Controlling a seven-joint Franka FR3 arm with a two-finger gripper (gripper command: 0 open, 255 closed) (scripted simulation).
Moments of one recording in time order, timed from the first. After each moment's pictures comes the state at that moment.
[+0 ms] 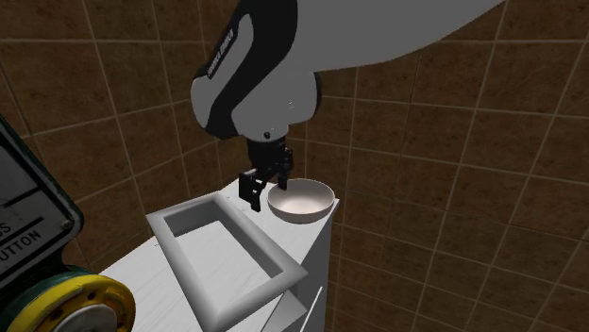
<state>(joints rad) -0.11 -0.08 -0.33 -2.15 -0.10 2.19 -0.48</state>
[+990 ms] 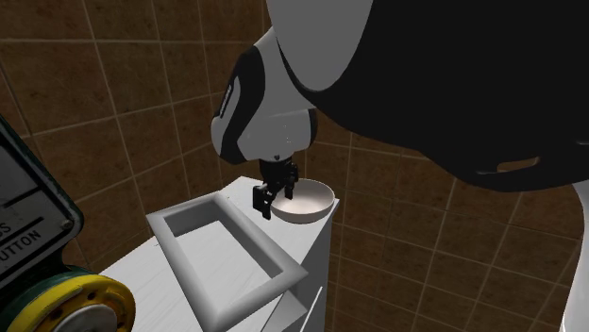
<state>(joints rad) -0.15 0.16 -0.36 -2.05 0.00 2.32 -0.61</state>
